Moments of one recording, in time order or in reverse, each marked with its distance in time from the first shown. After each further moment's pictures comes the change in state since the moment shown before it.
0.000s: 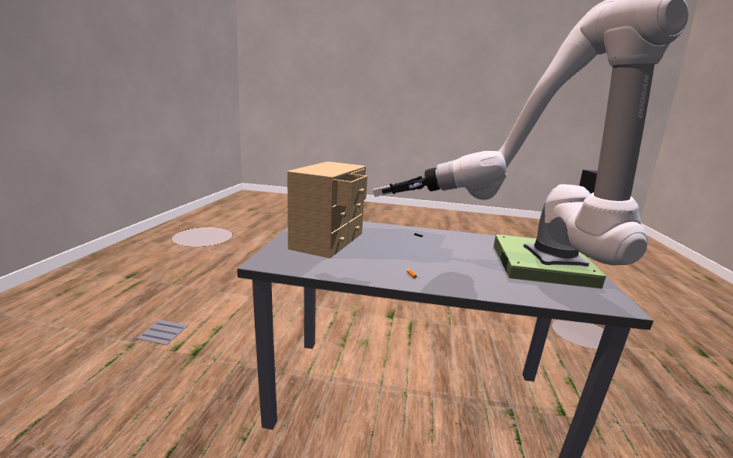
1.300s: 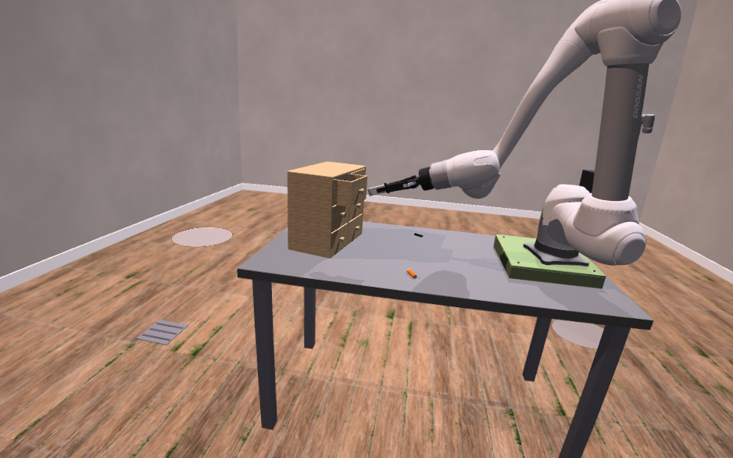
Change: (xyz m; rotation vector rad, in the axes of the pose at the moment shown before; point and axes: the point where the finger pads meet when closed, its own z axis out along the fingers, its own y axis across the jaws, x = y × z) arm 0.007 0.000 0.019 0.000 0.000 0.000
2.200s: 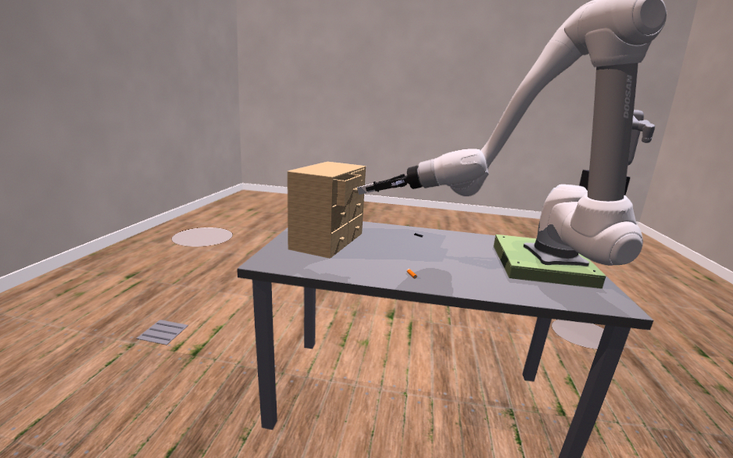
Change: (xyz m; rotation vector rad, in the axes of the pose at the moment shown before) arm 0.014 0.000 0.038 0.000 0.000 0.000
